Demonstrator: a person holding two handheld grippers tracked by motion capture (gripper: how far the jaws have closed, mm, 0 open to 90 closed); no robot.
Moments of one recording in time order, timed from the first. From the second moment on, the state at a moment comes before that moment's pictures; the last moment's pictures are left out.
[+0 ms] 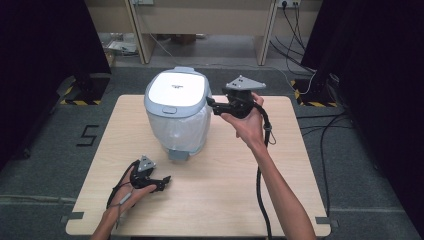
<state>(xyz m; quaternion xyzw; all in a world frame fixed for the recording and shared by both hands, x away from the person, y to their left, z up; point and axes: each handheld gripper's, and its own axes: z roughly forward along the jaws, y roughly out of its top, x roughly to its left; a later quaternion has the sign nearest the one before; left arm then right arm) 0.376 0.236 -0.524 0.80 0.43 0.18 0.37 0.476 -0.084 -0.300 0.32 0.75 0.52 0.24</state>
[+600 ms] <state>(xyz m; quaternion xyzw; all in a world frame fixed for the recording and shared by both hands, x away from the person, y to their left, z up) 0.375 0.236 -0.524 0.80 0.43 0.18 0.37 0.472 -0.114 -0.311 0.35 0.74 0.52 0.24</state>
